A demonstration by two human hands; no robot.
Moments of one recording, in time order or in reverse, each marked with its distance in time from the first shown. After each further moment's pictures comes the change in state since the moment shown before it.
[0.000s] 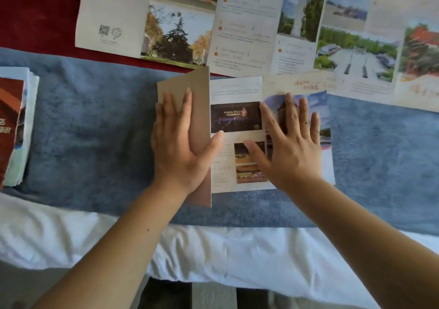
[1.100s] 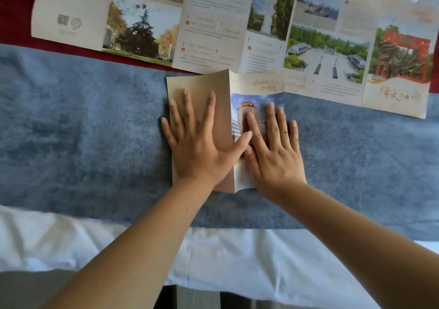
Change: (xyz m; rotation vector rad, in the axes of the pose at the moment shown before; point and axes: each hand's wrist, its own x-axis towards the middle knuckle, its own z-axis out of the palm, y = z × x) left_hand 0.002 0.047 0.102 0.342 0.109 0.026; right_hand -0.014 0.050 0.022 0.105 -0.022 -0.128
